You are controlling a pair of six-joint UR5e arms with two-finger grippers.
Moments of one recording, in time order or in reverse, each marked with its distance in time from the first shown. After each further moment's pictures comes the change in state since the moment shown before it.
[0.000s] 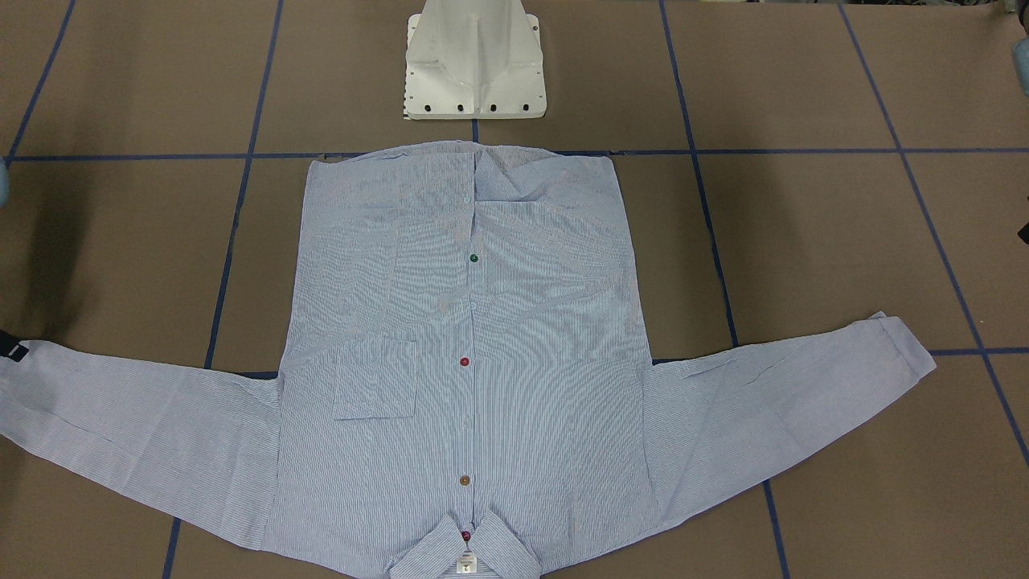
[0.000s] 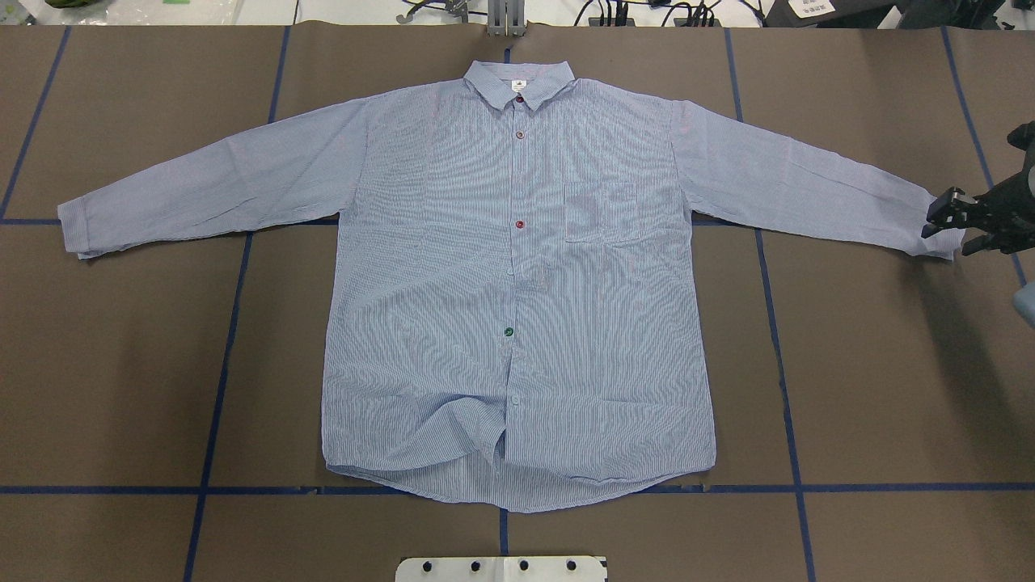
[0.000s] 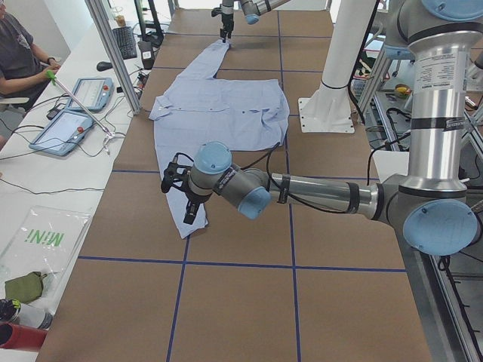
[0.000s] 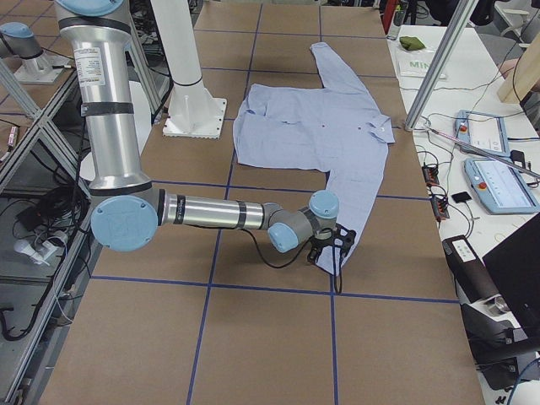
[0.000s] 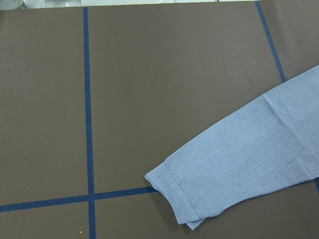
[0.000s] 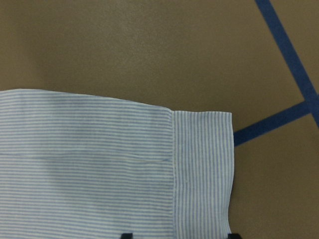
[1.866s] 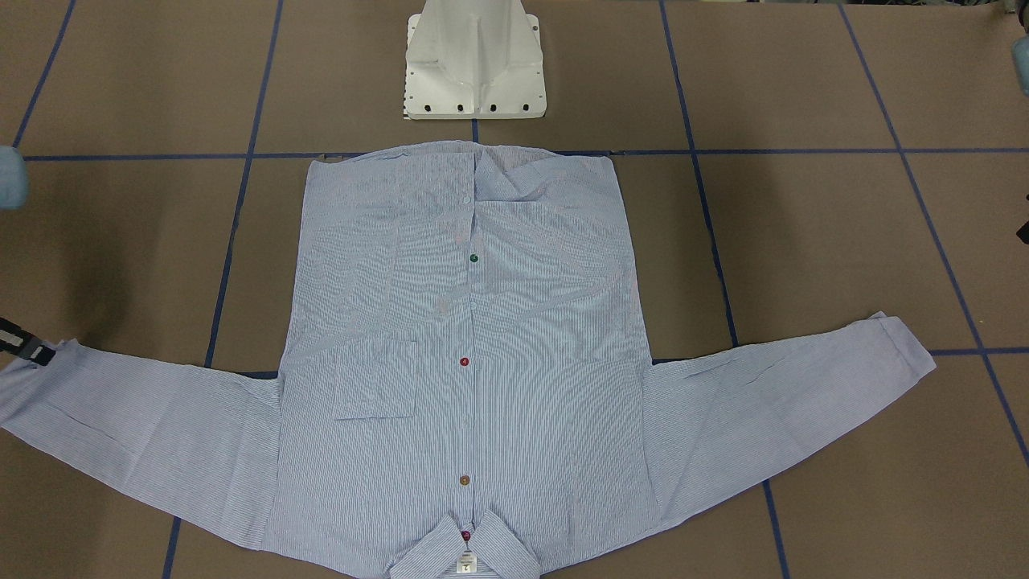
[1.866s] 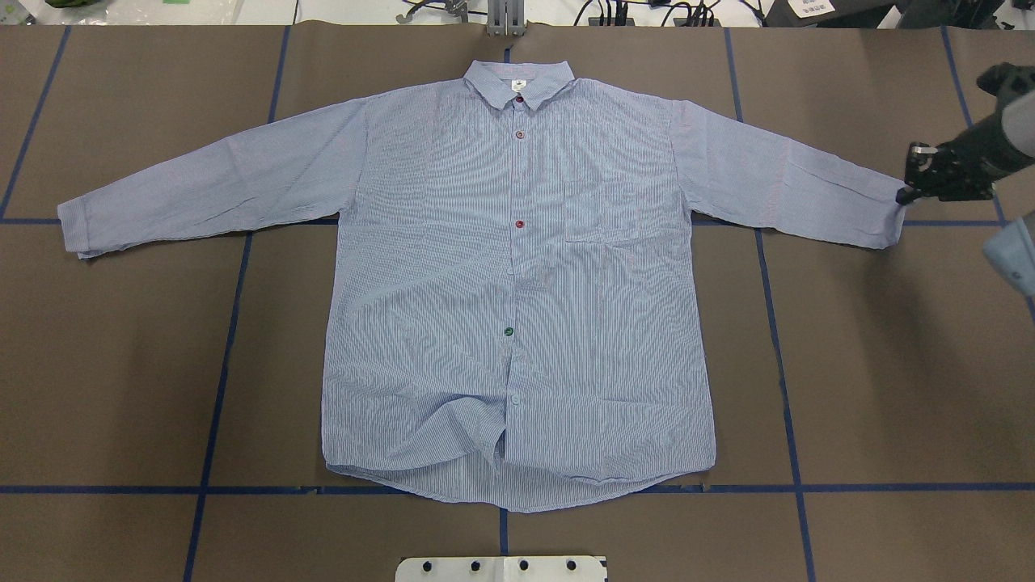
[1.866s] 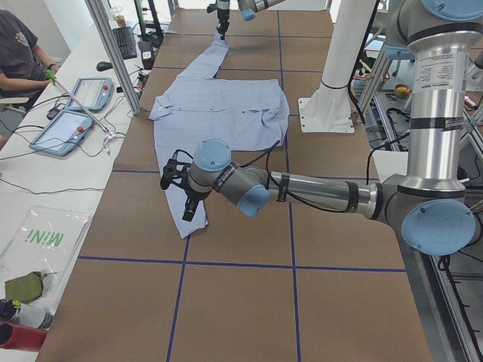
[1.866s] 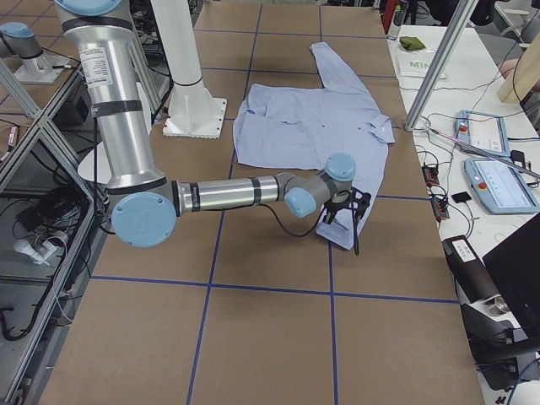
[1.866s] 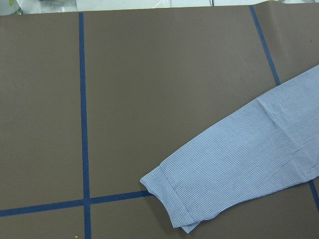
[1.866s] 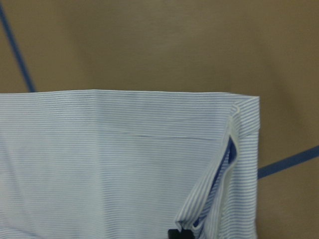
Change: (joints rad) left arm 0.002 -0.005 -0.006 -0.004 0.000 -0.001; right arm -0.012 0.174 0.159 -0.203 0.092 0.090
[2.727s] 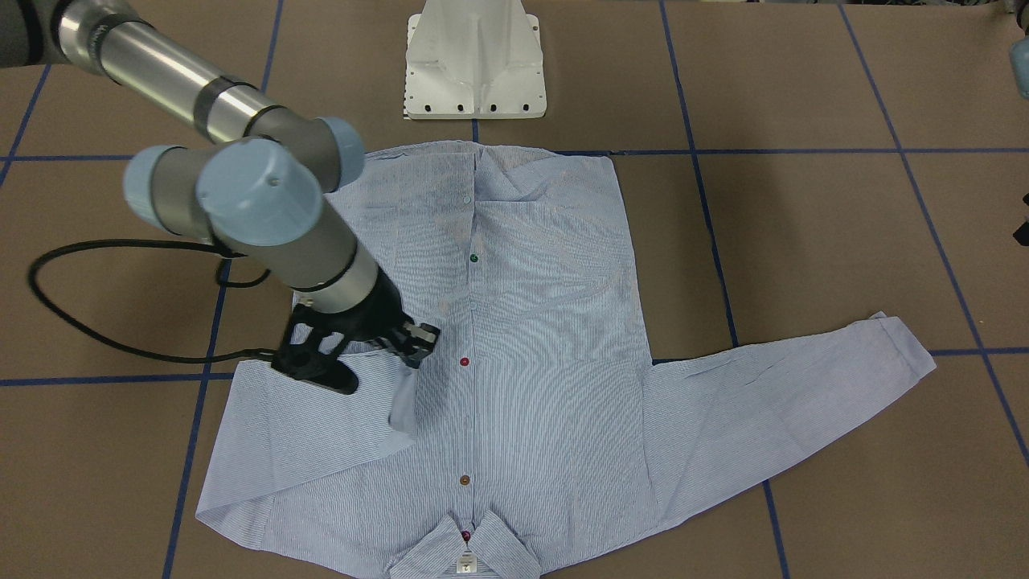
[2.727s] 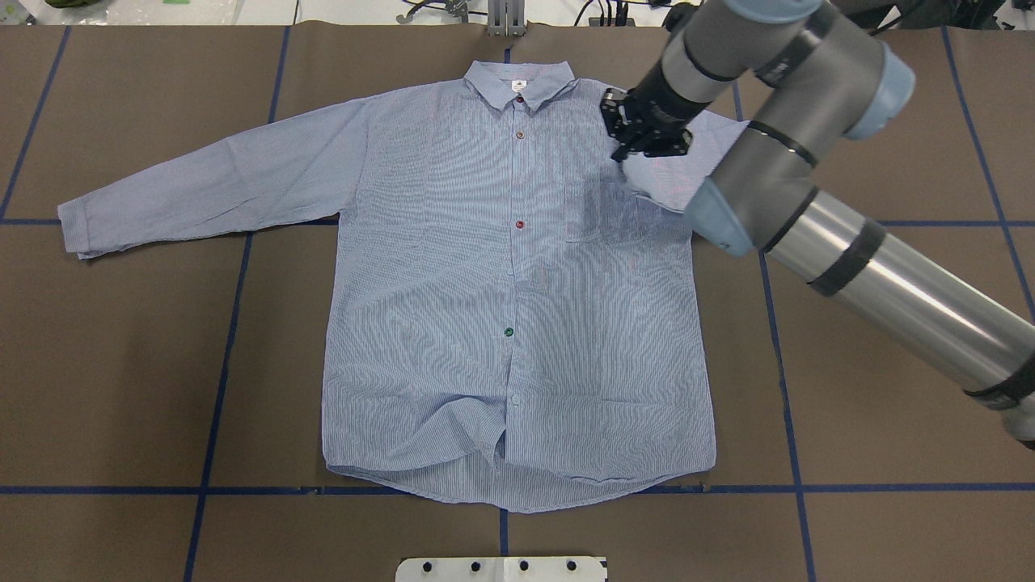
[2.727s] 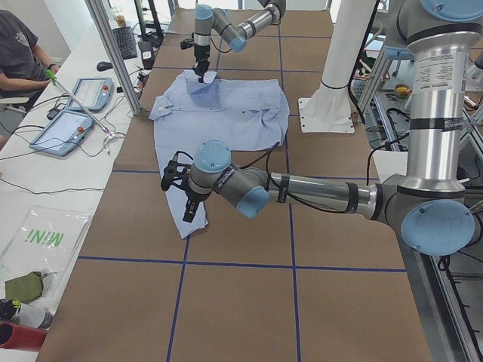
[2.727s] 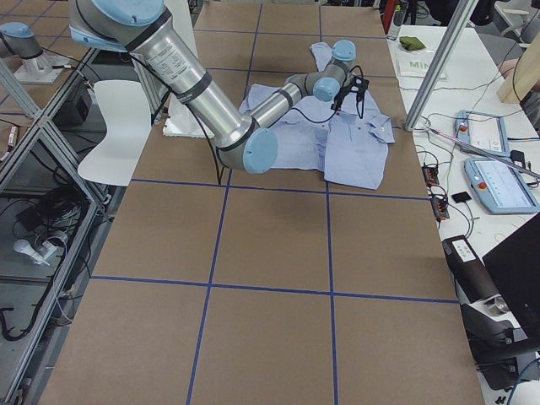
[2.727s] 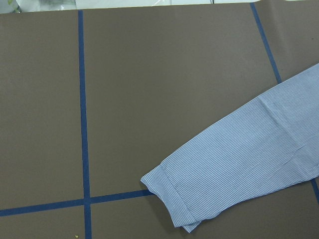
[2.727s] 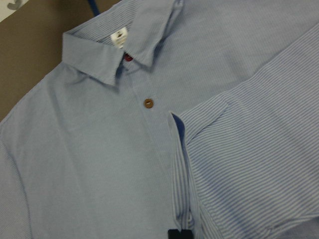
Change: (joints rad) left arm 0.006 0.001 0.006 -0.002 0.001 0.001; right arm -0.373 0.660 -0.225 -0.089 -0.259 0.386
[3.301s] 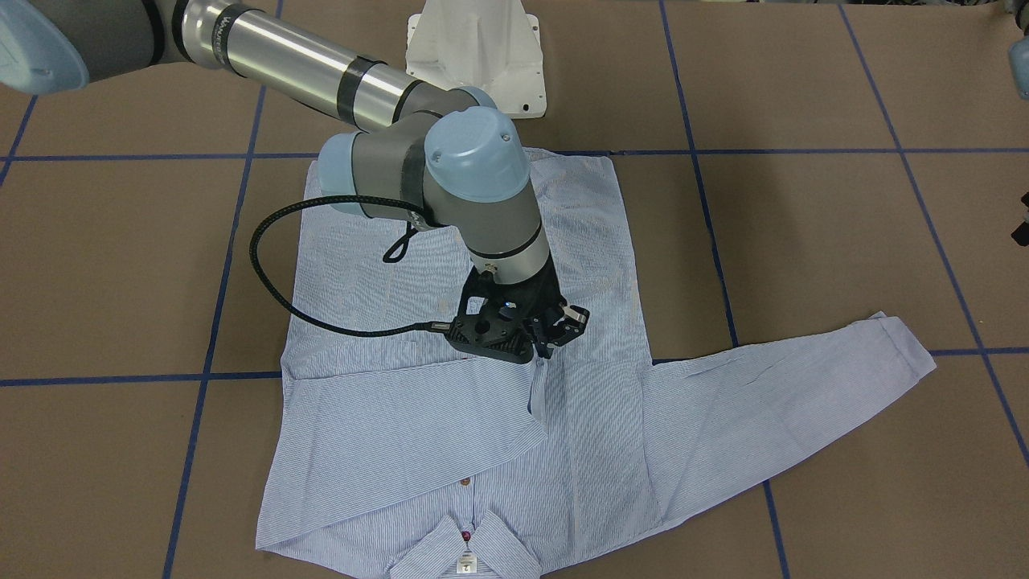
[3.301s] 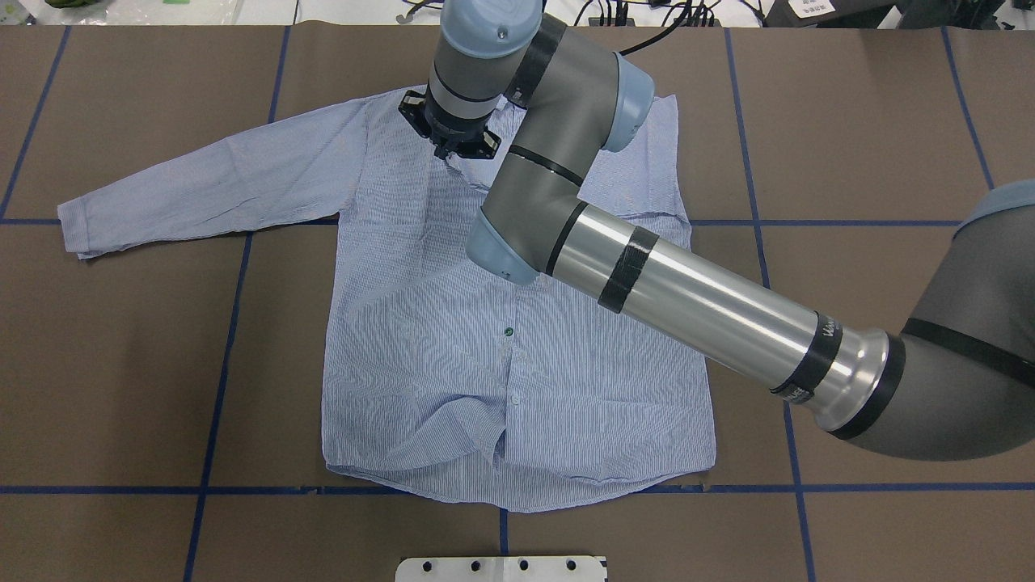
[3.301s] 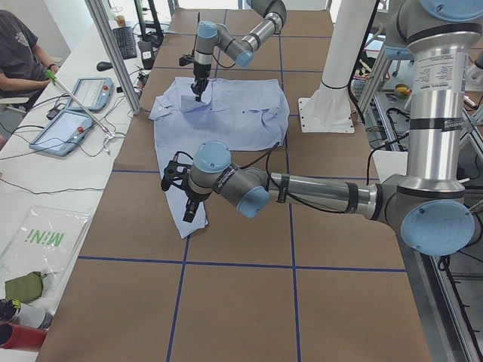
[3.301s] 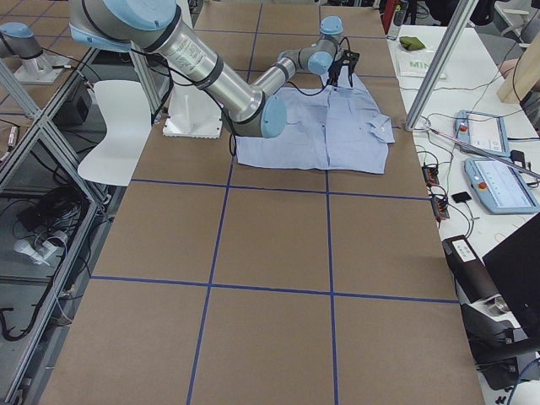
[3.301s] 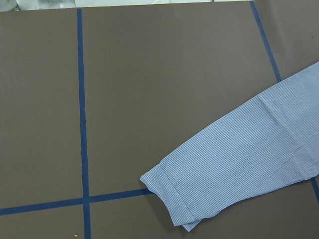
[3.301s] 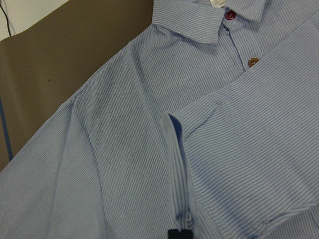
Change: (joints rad) left arm 0.006 0.000 0.000 0.000 0.000 0.001; right arm -0.107 0.187 -0.178 0.060 -0.164 0.070
